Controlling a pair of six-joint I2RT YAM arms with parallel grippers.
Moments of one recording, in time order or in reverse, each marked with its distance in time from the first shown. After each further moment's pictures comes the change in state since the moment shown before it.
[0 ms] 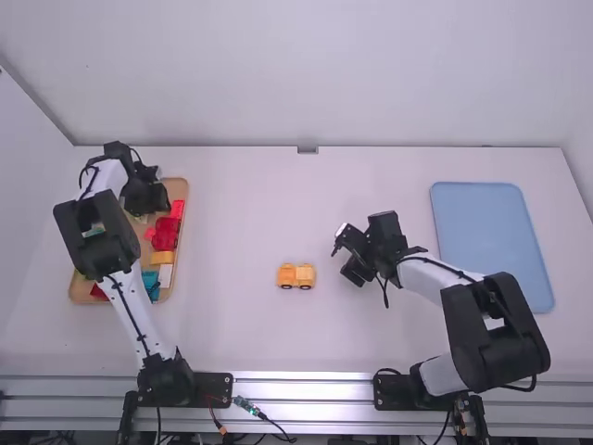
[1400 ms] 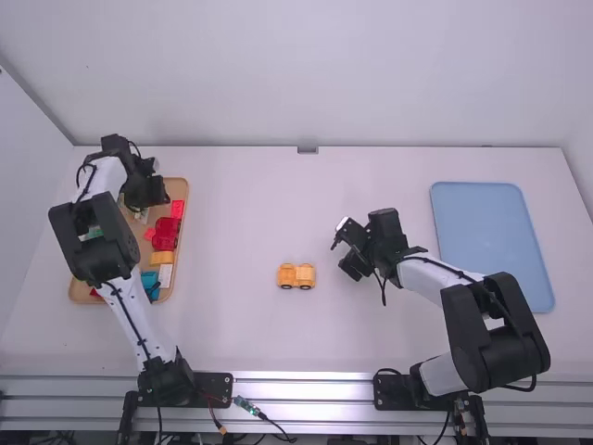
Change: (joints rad) left arm -0.024 -0.125 -0.074 0.061 0.018 -0.104; right arm 0.000 0.000 0.000 0.075 0.003 0.060
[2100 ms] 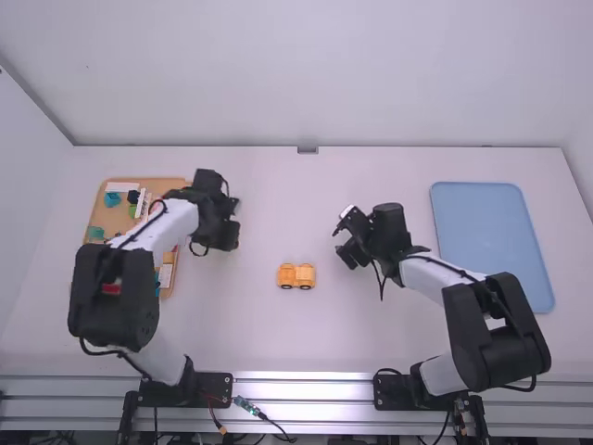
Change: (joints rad) left arm -0.504 -0.527 -0.719 0.118 -0.078 -0.125; right arm -0.029 0.000 0.000 0.135 -0.049 0.126
